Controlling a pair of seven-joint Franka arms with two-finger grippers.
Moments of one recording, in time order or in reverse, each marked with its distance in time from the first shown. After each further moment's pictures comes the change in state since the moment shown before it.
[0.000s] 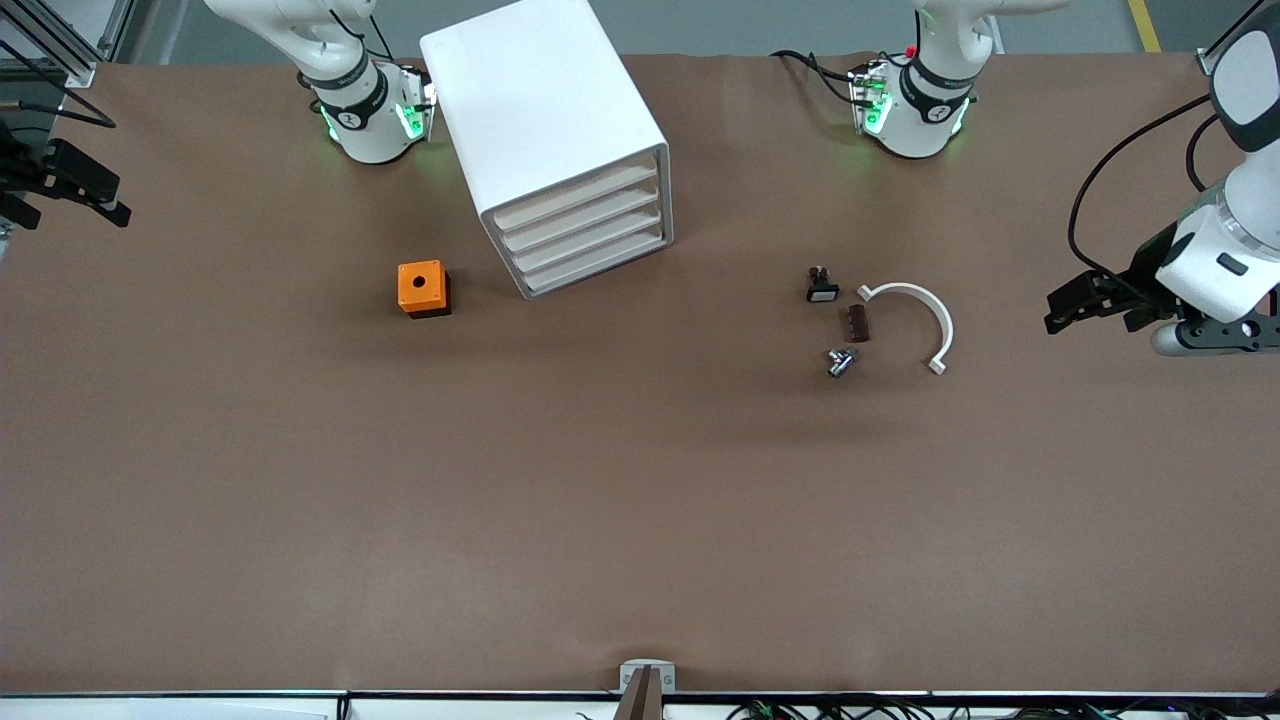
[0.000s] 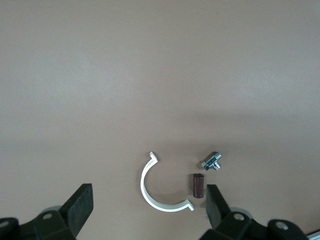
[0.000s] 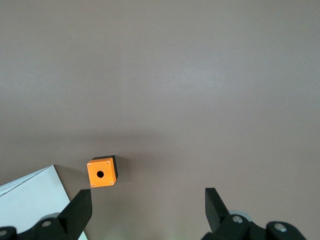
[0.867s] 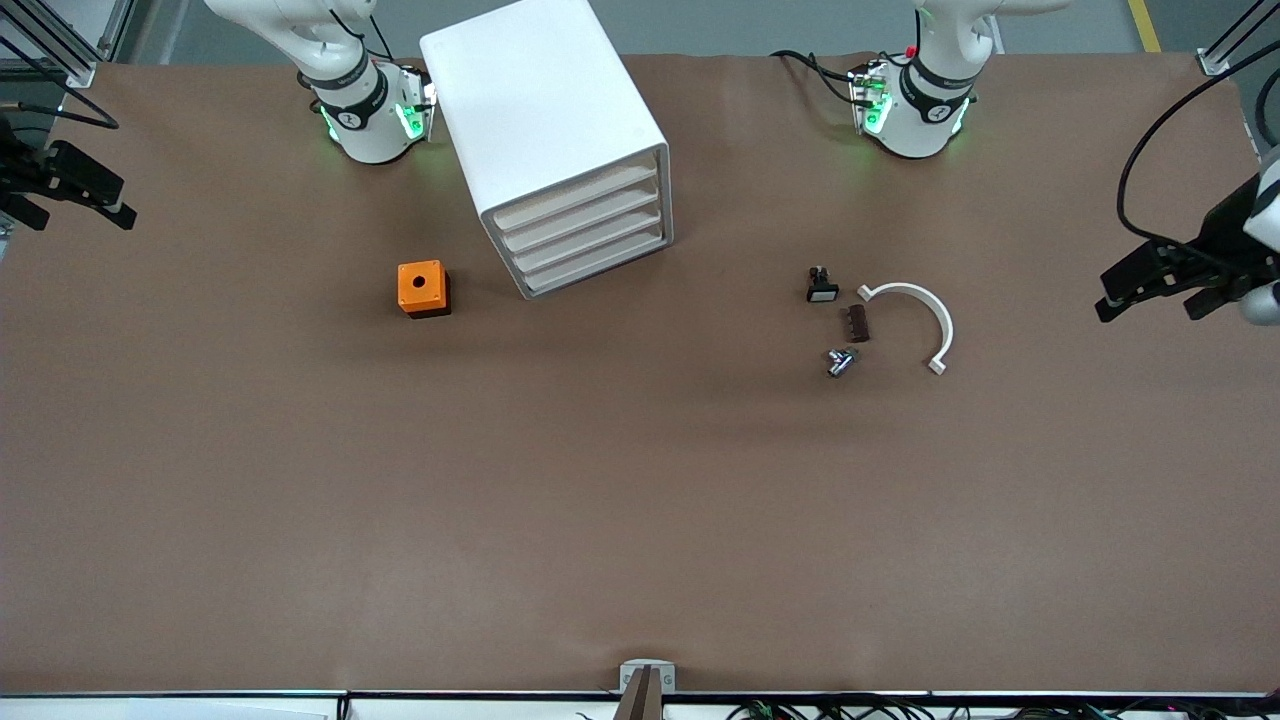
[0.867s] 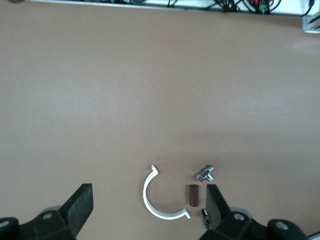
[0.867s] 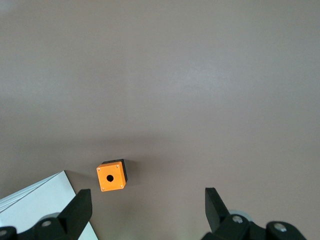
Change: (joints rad) left arm 0.002 -0.001 0.012 0.197 0.001 -0.096 0.000; right arm 0.000 -0.001 0.002 0.000 0.028 0.008 0.053
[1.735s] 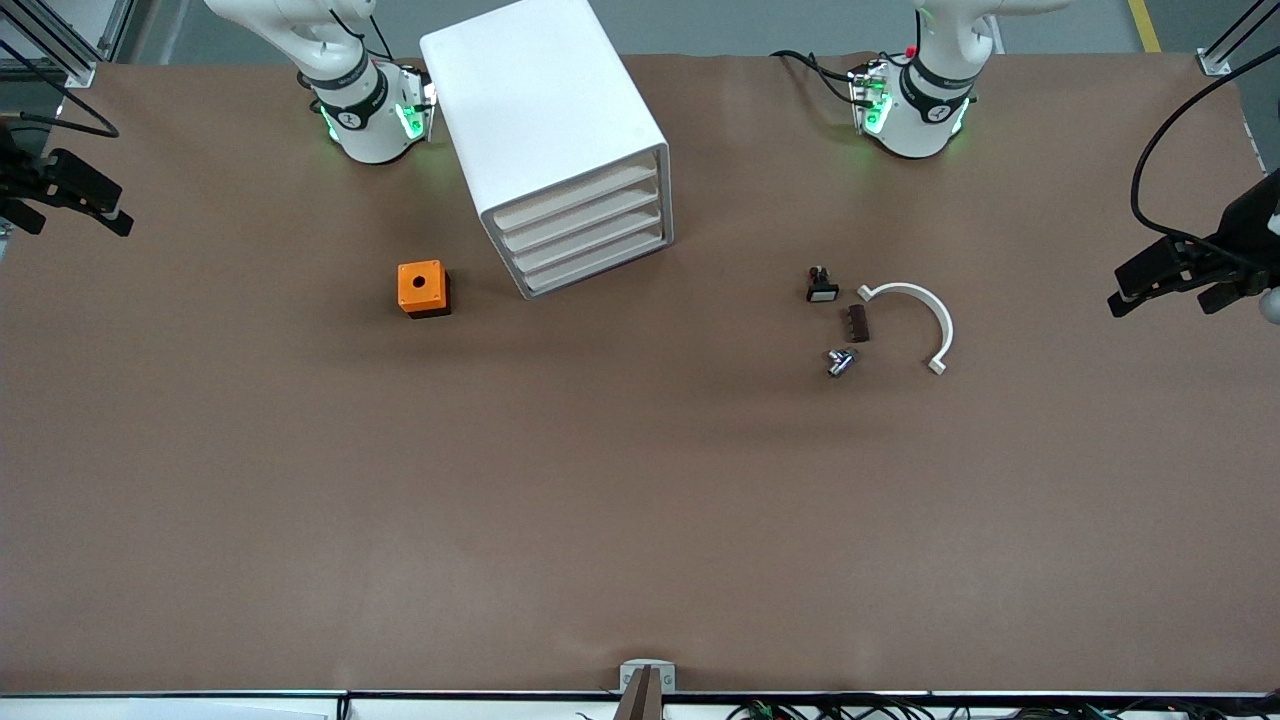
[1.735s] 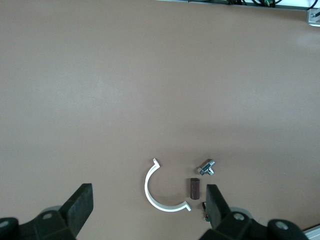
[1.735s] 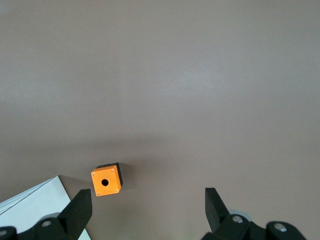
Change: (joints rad) left arm 0.003 0.031 0.005 0.040 0.000 -0.057 -0.001; right arm 0.000 -0.001 -0.002 -0.015 -0.021 0.024 0.009
